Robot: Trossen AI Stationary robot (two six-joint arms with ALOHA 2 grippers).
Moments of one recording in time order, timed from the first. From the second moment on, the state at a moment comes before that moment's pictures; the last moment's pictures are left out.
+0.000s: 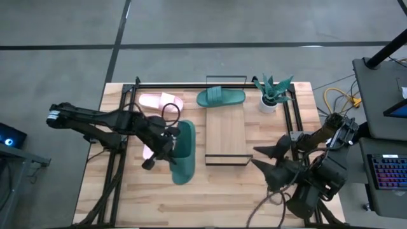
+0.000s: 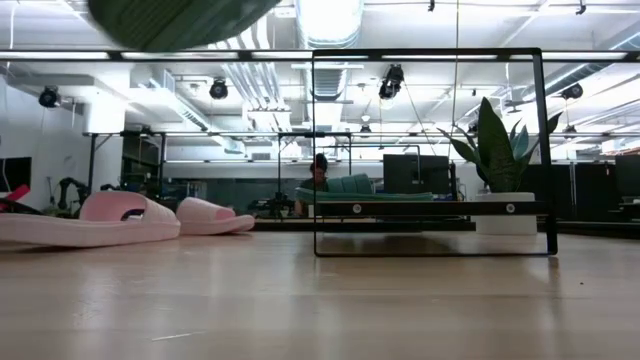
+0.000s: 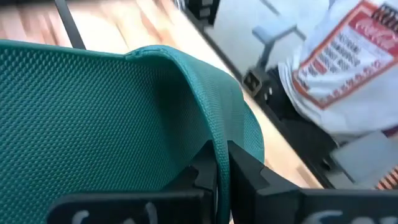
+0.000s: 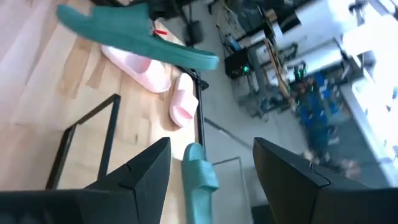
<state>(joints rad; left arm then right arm) -0.14 1.14 1.08 -0.59 0.42 0.14 0.89 1.63 1.89 -1.50 1.16 0.25</state>
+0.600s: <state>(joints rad) -0.20 1.34 1.12 -0.53 0.55 0.47 0.78 1.77 1.83 -1.15 1.09 -0.53</state>
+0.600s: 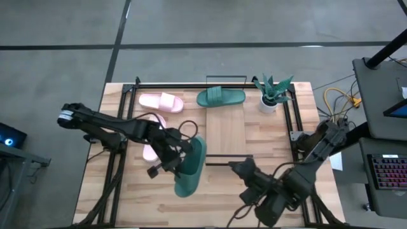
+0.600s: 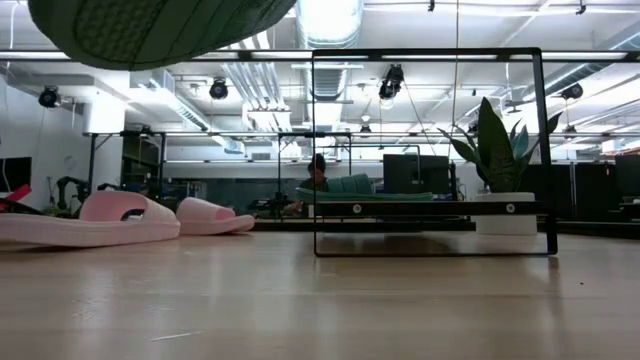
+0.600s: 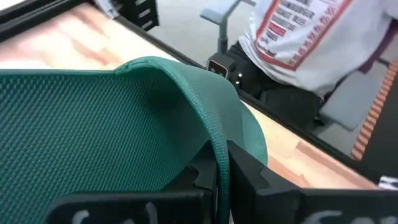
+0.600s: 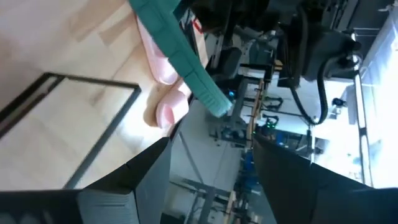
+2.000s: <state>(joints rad) -0.24 1.39 1.20 -0.50 0.59 0.53 0.57 1.86 1.83 -0.76 0.83 -1.21</state>
